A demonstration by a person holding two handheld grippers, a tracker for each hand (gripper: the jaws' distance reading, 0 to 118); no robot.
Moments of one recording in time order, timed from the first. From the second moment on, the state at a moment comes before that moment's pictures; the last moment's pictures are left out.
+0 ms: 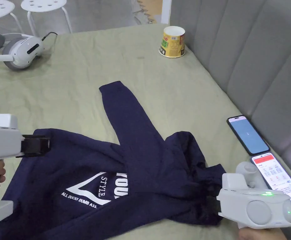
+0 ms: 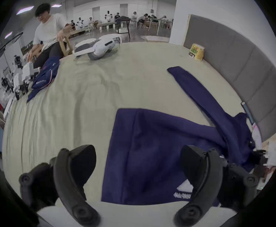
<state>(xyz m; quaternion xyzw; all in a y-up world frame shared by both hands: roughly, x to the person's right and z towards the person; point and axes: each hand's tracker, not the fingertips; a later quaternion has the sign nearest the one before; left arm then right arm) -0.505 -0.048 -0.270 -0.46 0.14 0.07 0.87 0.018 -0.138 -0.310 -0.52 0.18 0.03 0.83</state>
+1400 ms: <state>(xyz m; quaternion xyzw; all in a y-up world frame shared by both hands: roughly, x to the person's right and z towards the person) -0.604 0.259 -0.166 -0.20 0.22 0.07 0.95 -0.048 0.235 -0.430 -0.16 0.29 -0.01 0.94</state>
